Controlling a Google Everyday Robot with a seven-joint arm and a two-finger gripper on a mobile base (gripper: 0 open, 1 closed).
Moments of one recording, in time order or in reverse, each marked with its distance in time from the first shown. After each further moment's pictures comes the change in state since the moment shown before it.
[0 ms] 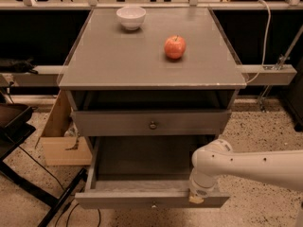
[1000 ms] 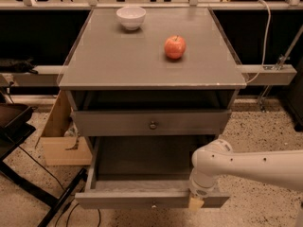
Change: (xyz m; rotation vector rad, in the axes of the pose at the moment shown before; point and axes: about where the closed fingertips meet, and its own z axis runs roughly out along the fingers) arm 0.000 0.000 0.000 0.000 0.000 0.000
